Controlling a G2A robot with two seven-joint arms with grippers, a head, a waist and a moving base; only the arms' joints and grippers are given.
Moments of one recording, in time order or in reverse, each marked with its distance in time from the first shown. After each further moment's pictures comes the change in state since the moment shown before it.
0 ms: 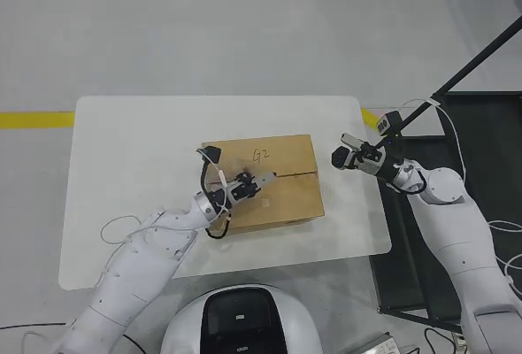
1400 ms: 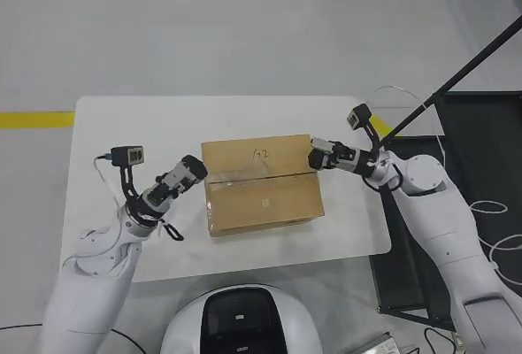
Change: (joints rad) left arm 0.323 0.085 -0.490 -0.305 -0.396 -0.192 -0.228; right arm 0.102 -0.037 -0.132 -0.080 -0.112 0.045 0.026
